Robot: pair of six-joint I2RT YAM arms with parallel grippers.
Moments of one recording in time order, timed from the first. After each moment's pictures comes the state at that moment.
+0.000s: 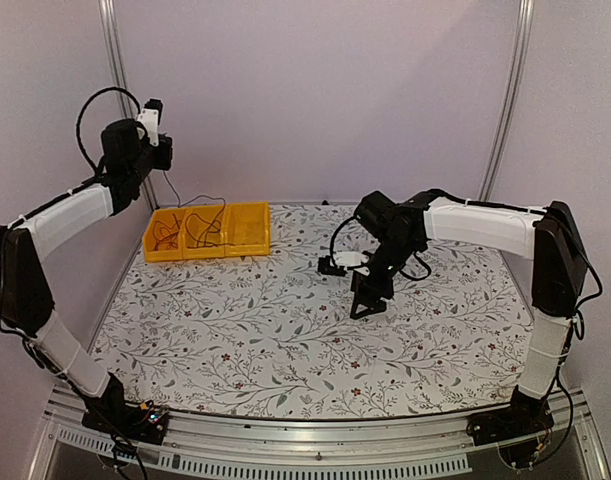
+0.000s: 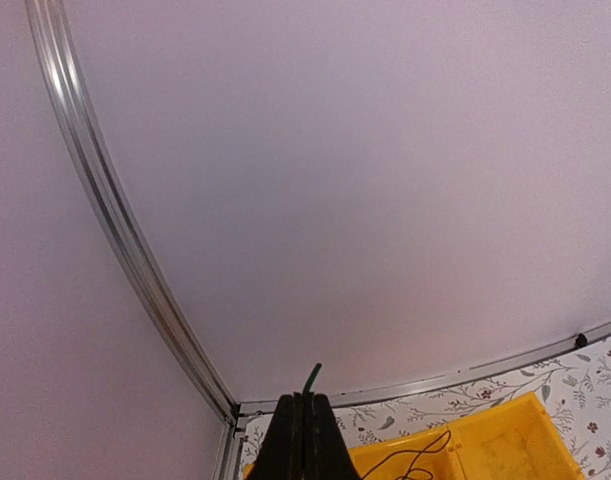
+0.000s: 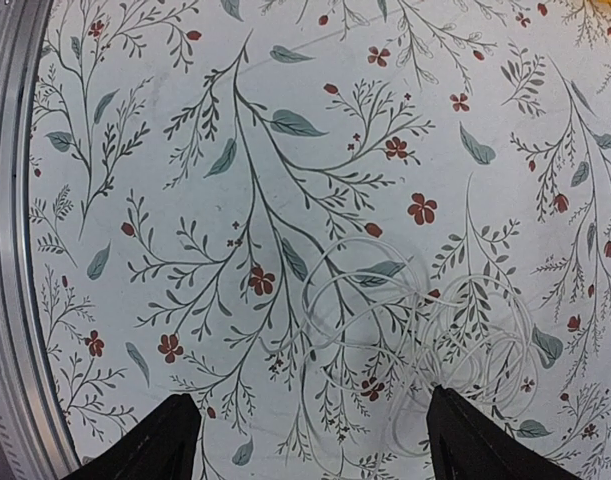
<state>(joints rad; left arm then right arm) -0.15 1.57 1.32 0.22 -0.22 0.21 0.74 1.90 1.53 -0.92 -0.35 -0.68</state>
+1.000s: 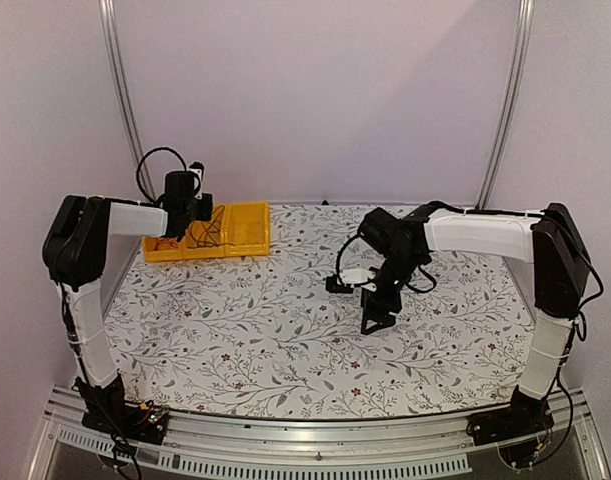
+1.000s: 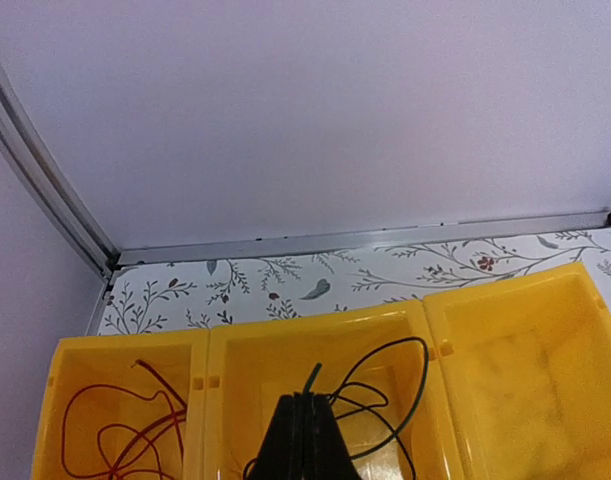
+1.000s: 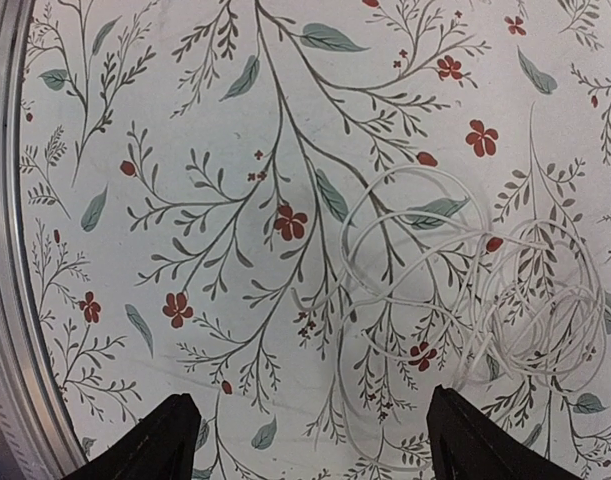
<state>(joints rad) -0.22 2.00 1.33 0.29 -0.29 0.02 0.75 1.89 1.42 -0.92 -0.32 -0.69</state>
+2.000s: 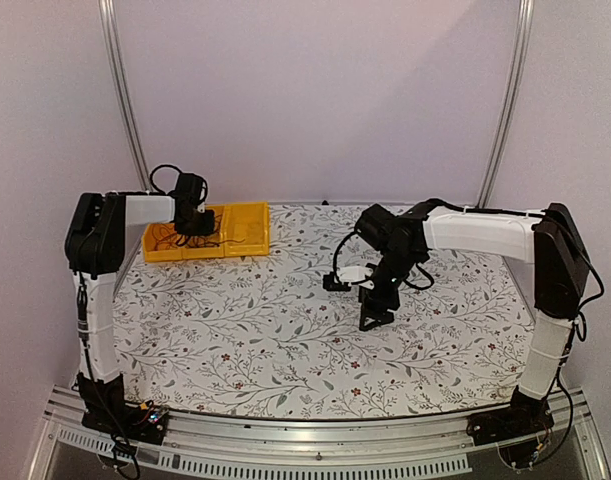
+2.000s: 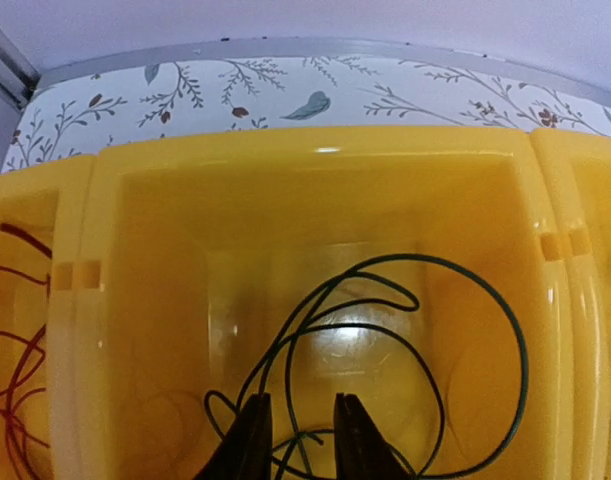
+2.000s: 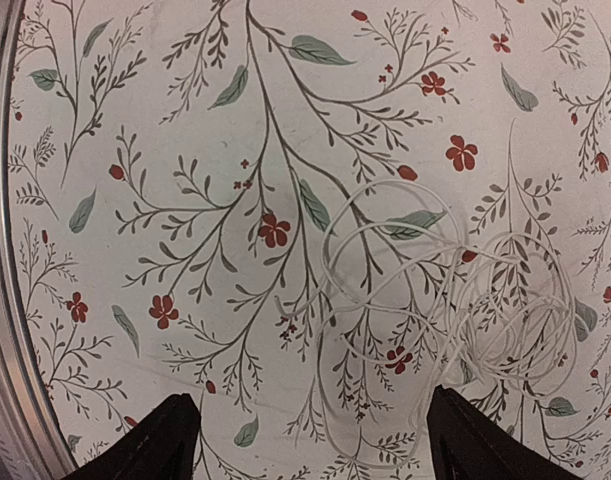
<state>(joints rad) -0.17 2.26 1.67 -0.25 -0.19 -0.15 0.76 1.89 1.45 -0.92 -0.28 -0.71</state>
